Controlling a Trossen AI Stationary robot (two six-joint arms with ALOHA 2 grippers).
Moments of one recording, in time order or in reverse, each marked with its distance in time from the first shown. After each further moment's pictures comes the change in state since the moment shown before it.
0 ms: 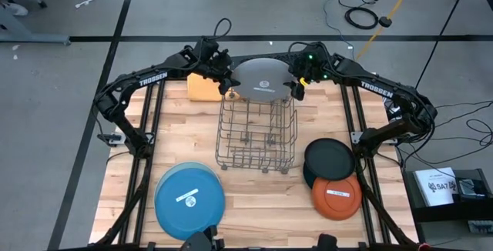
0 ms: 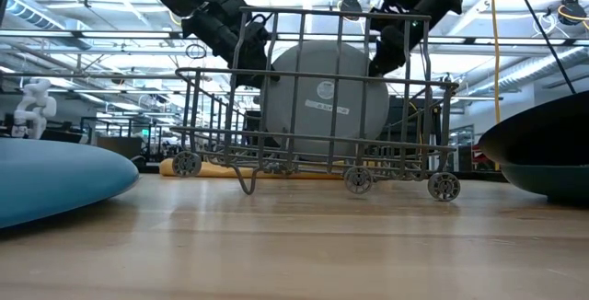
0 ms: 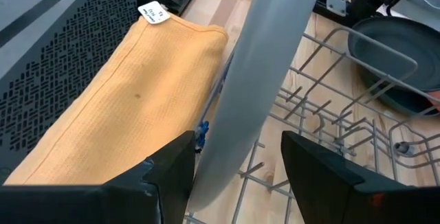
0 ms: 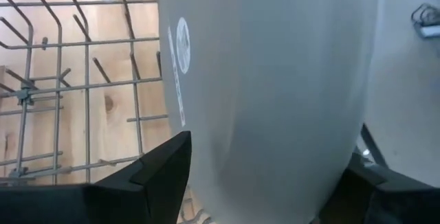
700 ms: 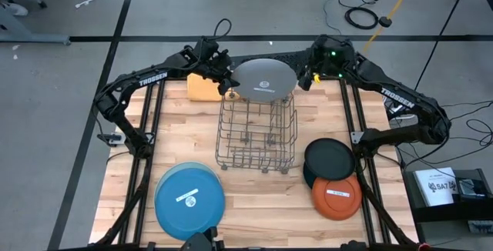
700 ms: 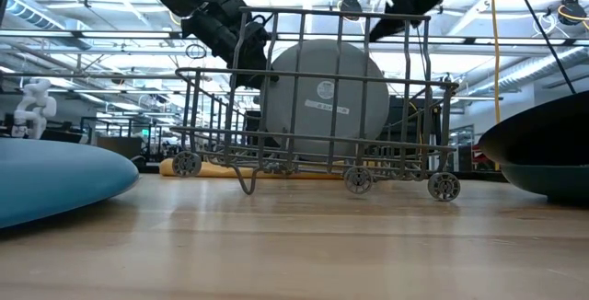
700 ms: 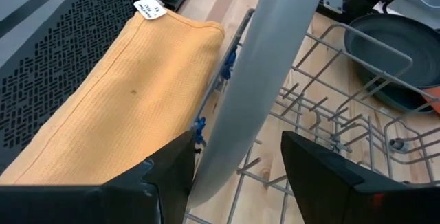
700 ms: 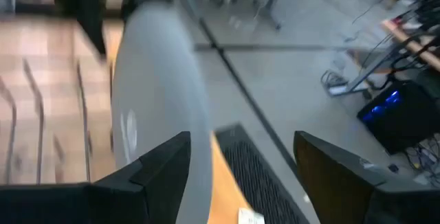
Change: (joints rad) left arm 0.000 0.000 0.000 -0.011 0.015 0.000; right arm 0.007 -0.194 0.000 0.136 0.126 0.036
